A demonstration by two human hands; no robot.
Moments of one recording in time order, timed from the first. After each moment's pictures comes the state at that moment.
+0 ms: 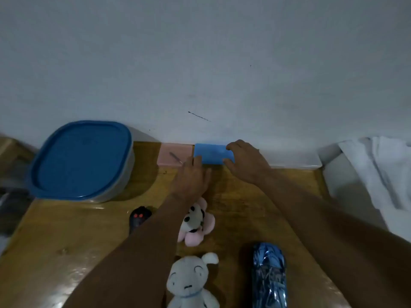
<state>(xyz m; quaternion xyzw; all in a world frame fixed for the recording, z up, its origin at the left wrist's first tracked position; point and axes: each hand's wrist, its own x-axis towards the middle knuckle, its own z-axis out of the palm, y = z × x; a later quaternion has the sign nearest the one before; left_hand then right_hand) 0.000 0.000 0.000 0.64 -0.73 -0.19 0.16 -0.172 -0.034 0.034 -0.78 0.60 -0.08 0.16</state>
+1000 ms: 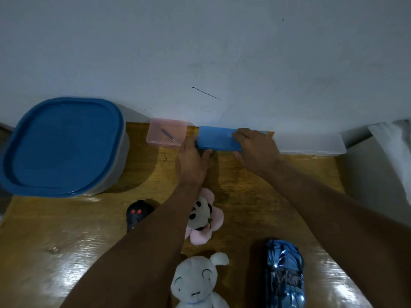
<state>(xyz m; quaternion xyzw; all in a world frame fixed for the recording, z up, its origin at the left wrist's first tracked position) 0.000 -0.034 -0.049 0.72 -0.57 -0.25 0.32 -0.169 -0.051 0.004 -0.81 0.58 0.03 0.06</state>
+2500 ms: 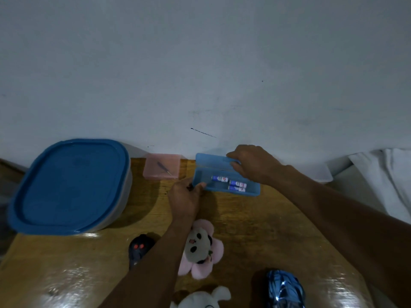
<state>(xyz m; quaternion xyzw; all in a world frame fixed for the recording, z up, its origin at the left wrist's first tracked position) 0.015 -0.023 -0.029 0.72 -0.52 -0.31 0.35 -0.178 -0.088 0.049 -0.84 0.53 0.01 0.12</state>
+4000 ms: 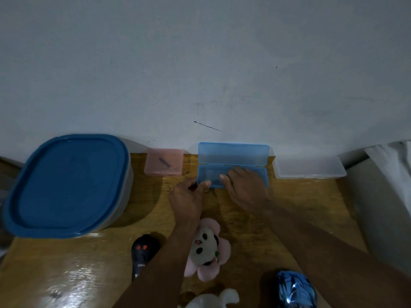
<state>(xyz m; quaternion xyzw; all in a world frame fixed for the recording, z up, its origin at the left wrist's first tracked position) 0.015 -0.015 -0.029 0.71 -0.47 -0.34 0.41 -0.146 -0.041 -0.039 -0.77 0.62 -0.08 0.11</state>
